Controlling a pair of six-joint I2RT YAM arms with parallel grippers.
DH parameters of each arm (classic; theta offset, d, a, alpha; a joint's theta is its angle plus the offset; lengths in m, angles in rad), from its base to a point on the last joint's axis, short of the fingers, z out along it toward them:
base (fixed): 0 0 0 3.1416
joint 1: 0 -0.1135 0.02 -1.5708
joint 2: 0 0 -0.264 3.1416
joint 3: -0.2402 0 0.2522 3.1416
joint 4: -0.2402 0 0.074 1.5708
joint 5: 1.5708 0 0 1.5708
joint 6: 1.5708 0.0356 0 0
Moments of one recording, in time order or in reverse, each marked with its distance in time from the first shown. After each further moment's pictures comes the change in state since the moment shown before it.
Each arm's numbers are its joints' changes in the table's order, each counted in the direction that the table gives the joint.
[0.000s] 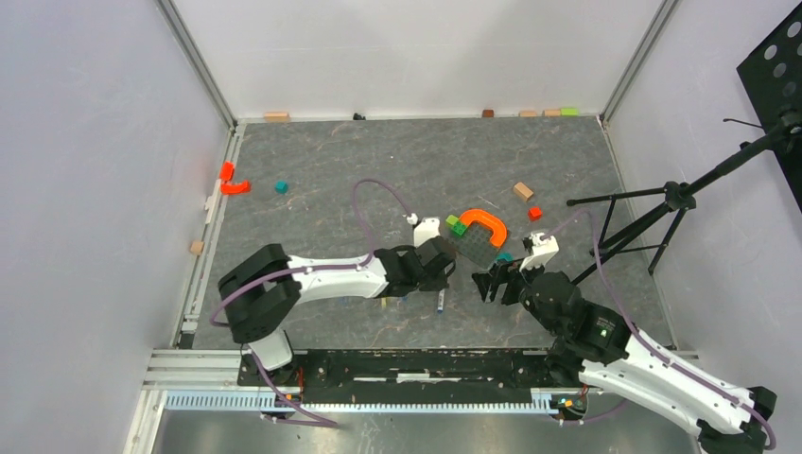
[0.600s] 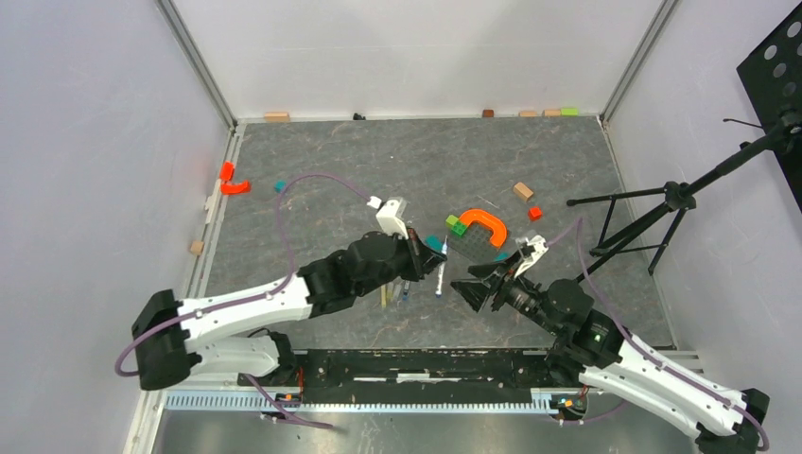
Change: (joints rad) left arm 0.000 0.532 0.204 0.230 0.070 0.092; right arm 0.000 0.099 0.138 0.412 -0.366 -0.024
